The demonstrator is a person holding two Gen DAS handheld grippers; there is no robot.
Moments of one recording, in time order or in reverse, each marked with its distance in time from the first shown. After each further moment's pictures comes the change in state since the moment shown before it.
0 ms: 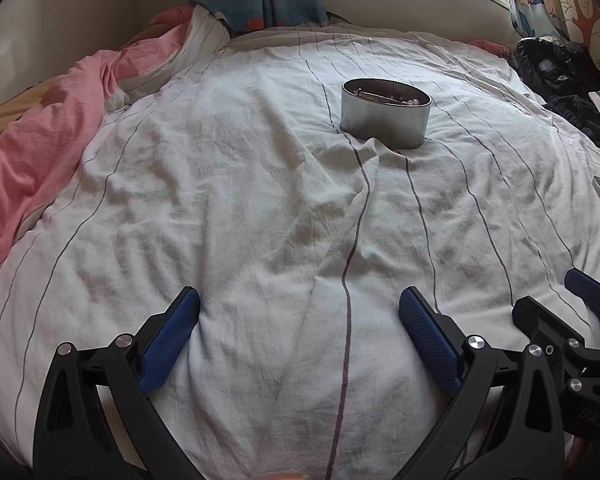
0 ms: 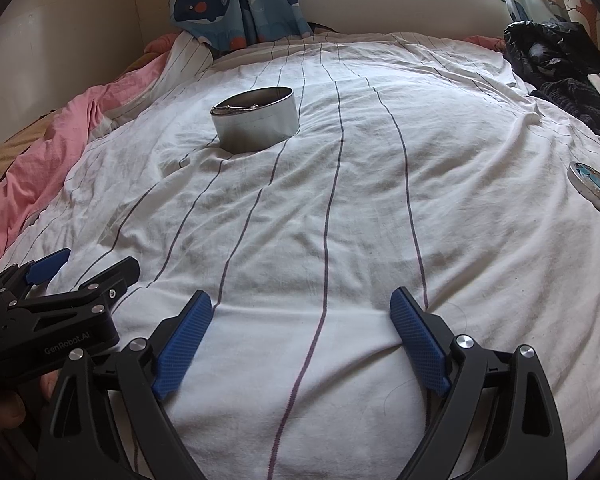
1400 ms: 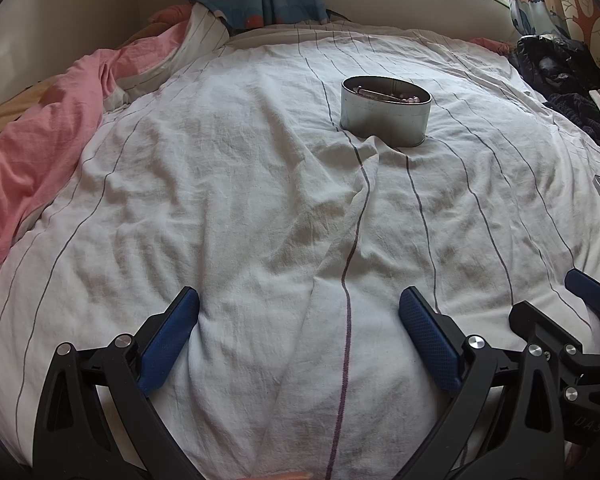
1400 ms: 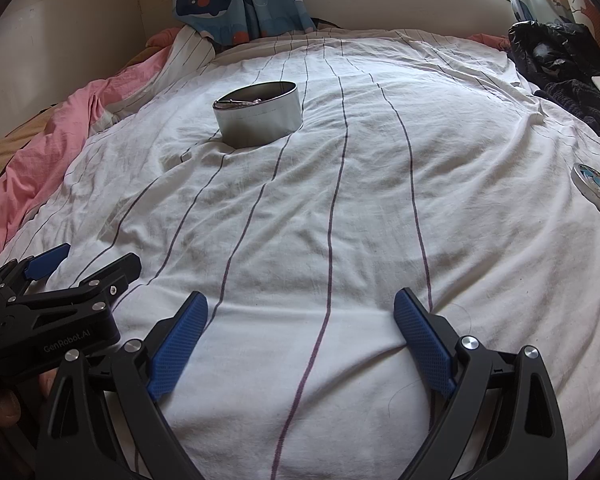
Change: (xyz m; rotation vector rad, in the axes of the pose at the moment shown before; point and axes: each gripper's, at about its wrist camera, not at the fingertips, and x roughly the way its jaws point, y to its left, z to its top) left arm 0.001 0.000 0.000 -0.001 0.003 -0.001; right arm 0.003 0.002 -0.001 -0.011 0.016 0.005
